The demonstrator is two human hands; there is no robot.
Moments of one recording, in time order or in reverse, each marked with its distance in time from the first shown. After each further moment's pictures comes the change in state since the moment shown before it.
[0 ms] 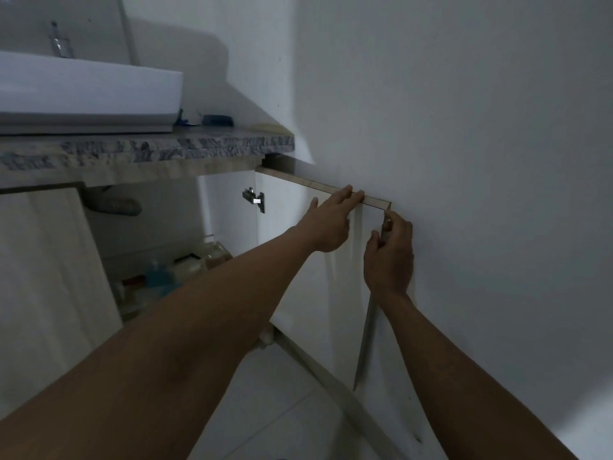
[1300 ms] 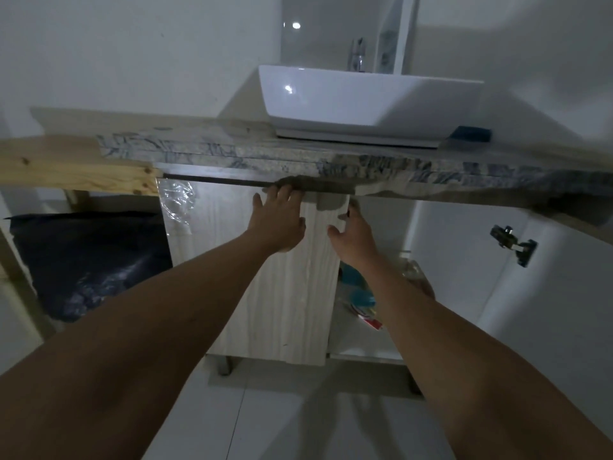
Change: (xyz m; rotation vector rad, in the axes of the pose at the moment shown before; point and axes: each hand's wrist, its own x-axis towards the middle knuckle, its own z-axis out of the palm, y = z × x) left_hand -0.305 -0.314 -0.184 0.576 0.166 -0.923; right_hand -0.138 -0.325 0.313 0.463 -1.141 -0.070
